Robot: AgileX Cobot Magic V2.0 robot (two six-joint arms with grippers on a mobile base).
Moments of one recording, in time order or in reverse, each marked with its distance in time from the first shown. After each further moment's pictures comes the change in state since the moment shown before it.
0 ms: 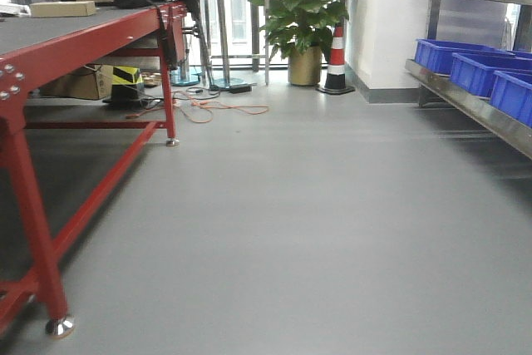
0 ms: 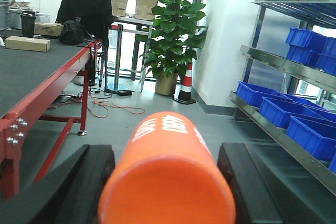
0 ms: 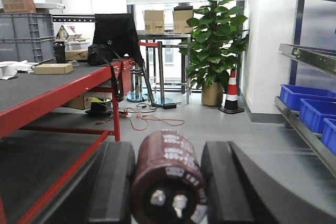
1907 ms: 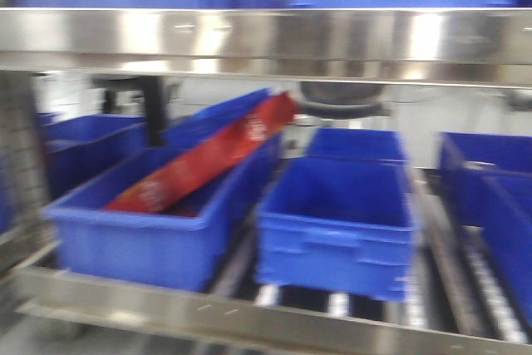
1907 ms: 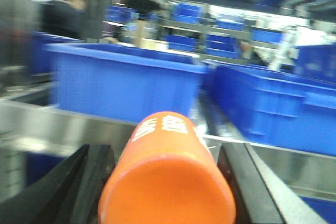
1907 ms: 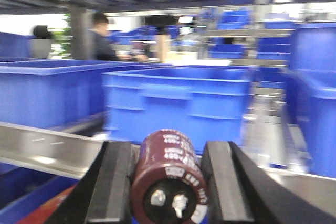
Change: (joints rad) left arm 0.000 0.000 0.000 0.000 0.000 0.000; right arm 0.000 0.000 0.000 0.000 0.000 0.000
